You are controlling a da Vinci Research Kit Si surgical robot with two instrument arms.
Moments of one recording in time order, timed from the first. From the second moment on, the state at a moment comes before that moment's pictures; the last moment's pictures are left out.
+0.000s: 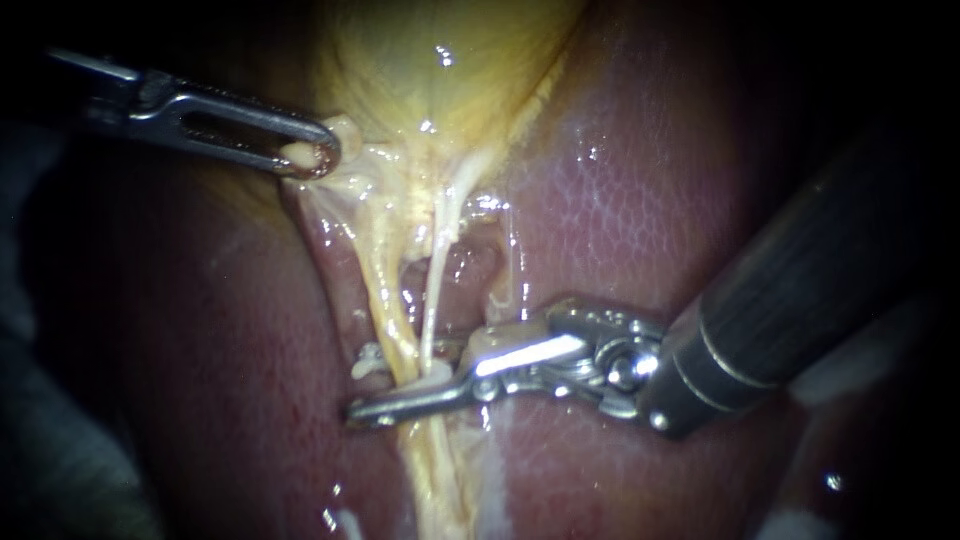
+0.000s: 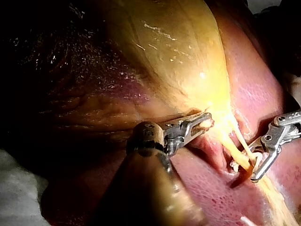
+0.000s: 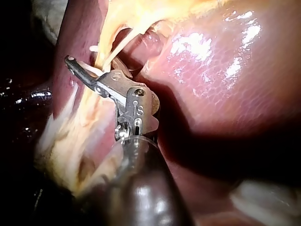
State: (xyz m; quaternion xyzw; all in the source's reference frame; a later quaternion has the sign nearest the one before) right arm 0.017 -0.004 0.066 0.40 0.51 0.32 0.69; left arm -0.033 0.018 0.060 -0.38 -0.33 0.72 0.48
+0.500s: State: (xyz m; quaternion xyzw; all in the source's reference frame) right arm 0.010 -0.002 0.066 0.36 0.49 0.32 0.72; left arm -0.033 0.018 0.060 -0.38 -0.33 0.72 0.48
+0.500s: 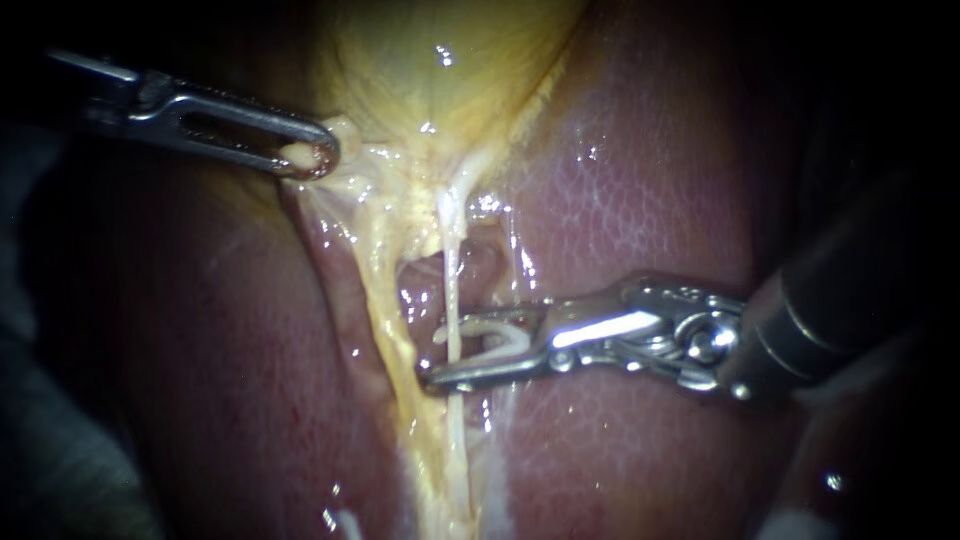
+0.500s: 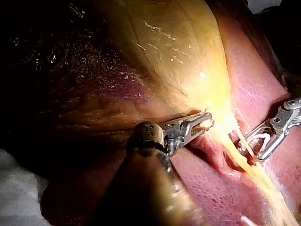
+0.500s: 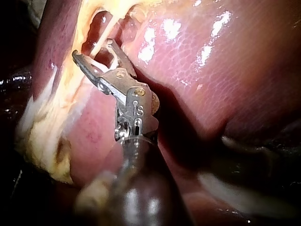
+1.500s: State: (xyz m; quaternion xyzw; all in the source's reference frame) right arm 0.010 -0.003 0.058 0.40 0.49 0.29 0.72; left arm -0.033 0.018 0.060 -0.38 -0.33 0.72 0.48
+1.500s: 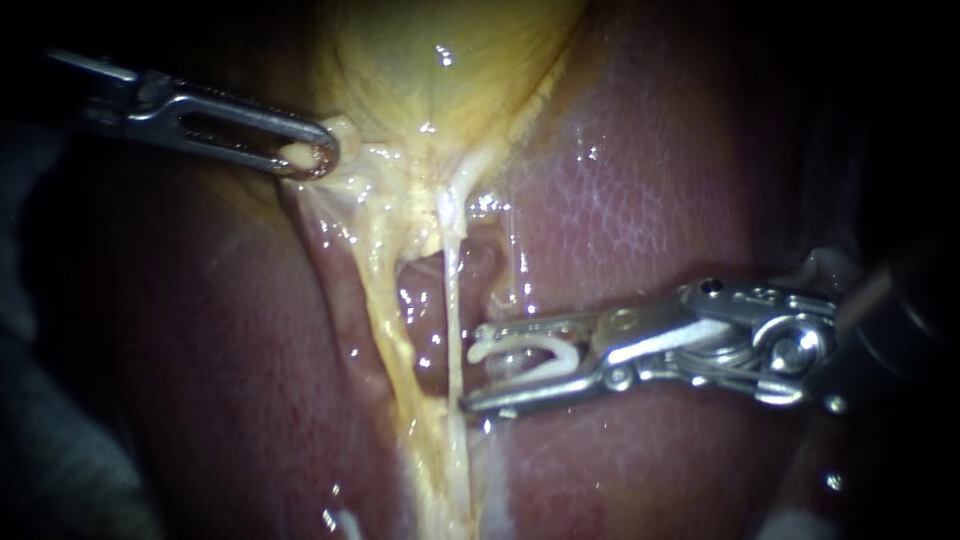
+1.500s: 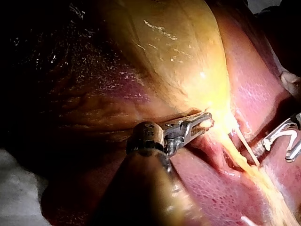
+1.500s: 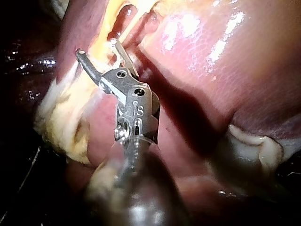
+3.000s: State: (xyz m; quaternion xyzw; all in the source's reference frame) right arm 0.018 -0.005 0.066 0.41 0.52 0.27 0.70; left arm -0.033 0.018 0.060 -0.38 -0.33 0.72 0.48
